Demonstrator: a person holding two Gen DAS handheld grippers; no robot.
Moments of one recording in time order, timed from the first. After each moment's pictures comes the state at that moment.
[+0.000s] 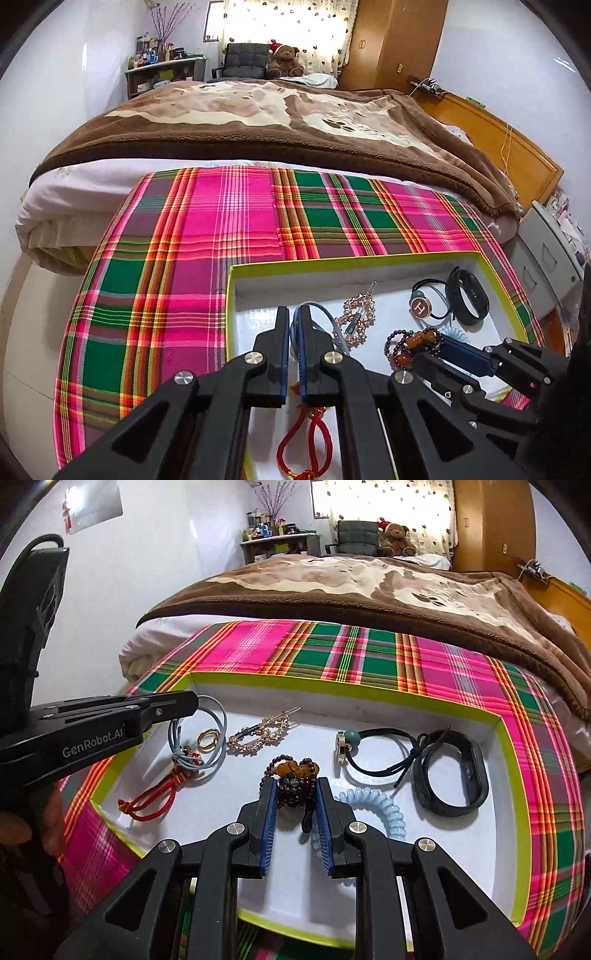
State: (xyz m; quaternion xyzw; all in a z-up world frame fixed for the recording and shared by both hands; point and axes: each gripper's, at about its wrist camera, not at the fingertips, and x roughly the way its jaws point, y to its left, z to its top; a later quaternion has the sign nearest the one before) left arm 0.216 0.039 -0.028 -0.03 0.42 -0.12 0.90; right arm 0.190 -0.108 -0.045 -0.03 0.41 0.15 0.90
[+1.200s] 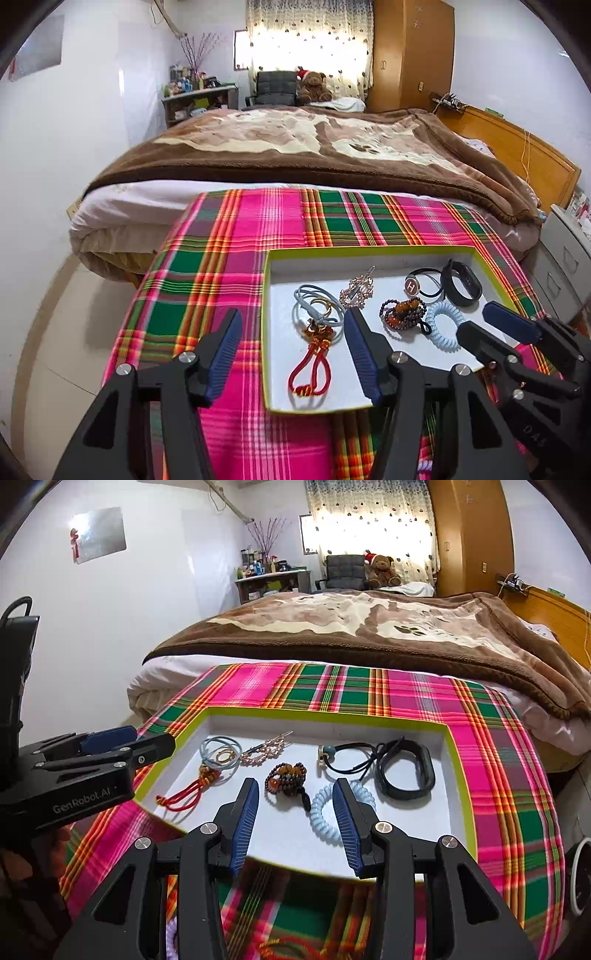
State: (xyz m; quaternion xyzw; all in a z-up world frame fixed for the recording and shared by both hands) left arm 0.149 0.034 0.004 0.00 0.36 -0.04 0.93; right arm 0.139 -0.131 -0.006 0.00 0.34 0.14 0.93
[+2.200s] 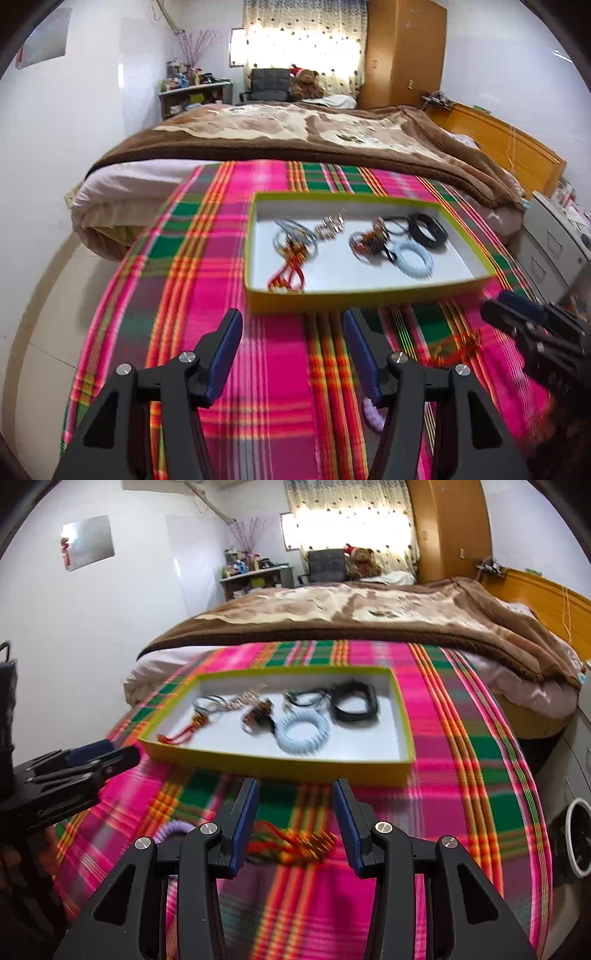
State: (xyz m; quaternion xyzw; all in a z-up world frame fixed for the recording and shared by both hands) left arm 0.075 0.027 -0.019 -0.01 0.38 -0.06 0.92; right arm 0.072 -0.179 -0.022 0.03 0.36 0.12 0.93
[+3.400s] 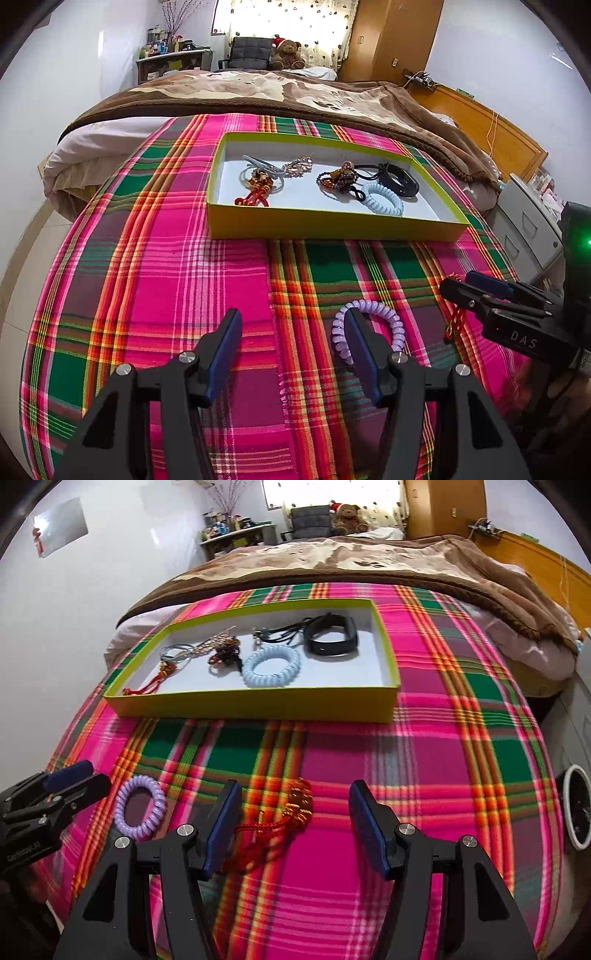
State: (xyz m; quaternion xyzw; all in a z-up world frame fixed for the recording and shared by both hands) left arm 0.051 0.020 -0.046 -0.04 0.43 -0.11 0.90; right arm 0.073 -0.190 -0.054 0.02 0.44 0.09 0.89
